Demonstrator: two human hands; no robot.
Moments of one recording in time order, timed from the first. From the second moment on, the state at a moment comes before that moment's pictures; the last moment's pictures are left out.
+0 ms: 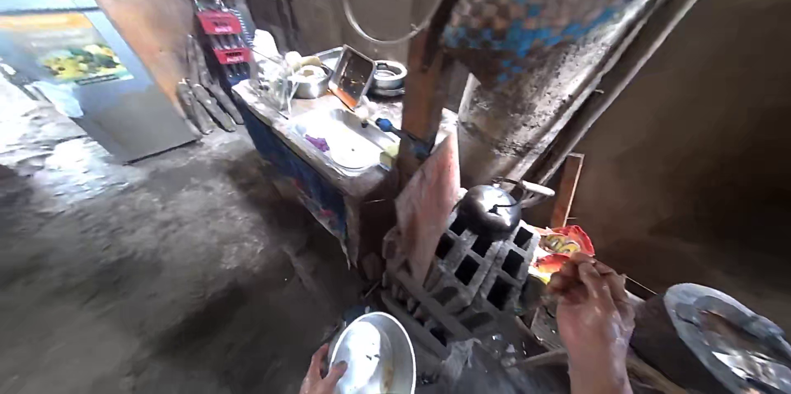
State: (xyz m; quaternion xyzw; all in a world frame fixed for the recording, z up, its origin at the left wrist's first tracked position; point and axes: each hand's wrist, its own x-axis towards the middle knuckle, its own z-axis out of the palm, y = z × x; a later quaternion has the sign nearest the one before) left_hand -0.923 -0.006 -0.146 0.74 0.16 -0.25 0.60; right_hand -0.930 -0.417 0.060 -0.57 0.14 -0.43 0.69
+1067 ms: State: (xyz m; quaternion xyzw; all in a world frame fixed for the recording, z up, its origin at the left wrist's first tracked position) left_hand -0.329 0.102 -0.014 0.71 0.13 -0.10 0.69; right_hand -0.326 -0.240 0.050 -0.93 0.16 -0.30 0.16
